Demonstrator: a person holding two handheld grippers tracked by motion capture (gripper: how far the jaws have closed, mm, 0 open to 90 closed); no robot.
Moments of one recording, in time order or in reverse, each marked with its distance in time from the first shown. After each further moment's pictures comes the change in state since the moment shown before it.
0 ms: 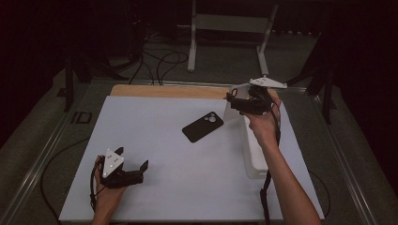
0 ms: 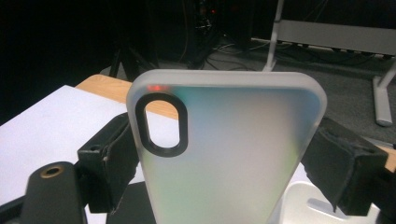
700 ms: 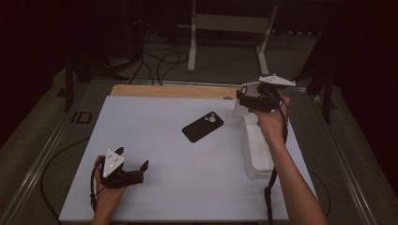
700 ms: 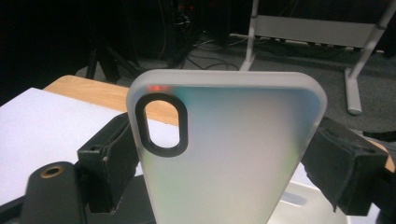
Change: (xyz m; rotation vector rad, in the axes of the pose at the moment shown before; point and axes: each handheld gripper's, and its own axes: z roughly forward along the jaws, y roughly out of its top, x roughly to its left) left arm 0.000 0.000 0.001 0.009 -0.001 0.002; right arm -0.026 0.001 -0.003 0.019 -0.081 0.020
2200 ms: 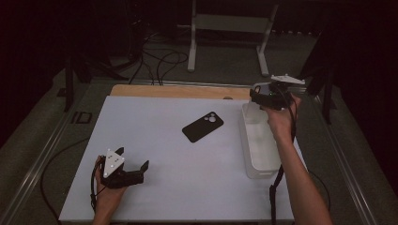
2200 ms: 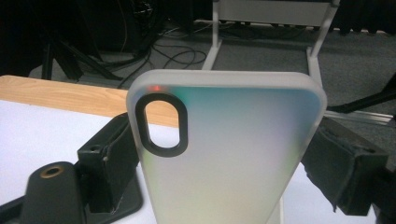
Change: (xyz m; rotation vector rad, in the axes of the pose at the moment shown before) left arm -0.001 0.000 0.000 -0.002 0.000 0.000; right arm -0.042 -0.008 0.011 0.051 -0.129 0.060
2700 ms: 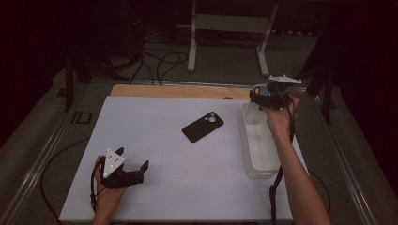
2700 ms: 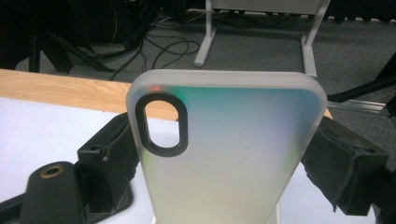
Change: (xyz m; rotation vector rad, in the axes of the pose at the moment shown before) left arm 0.000 0.000 0.000 0.000 0.001 -0.001; right arm -0.003 -0.004 0.013 0.042 -0.027 0.003
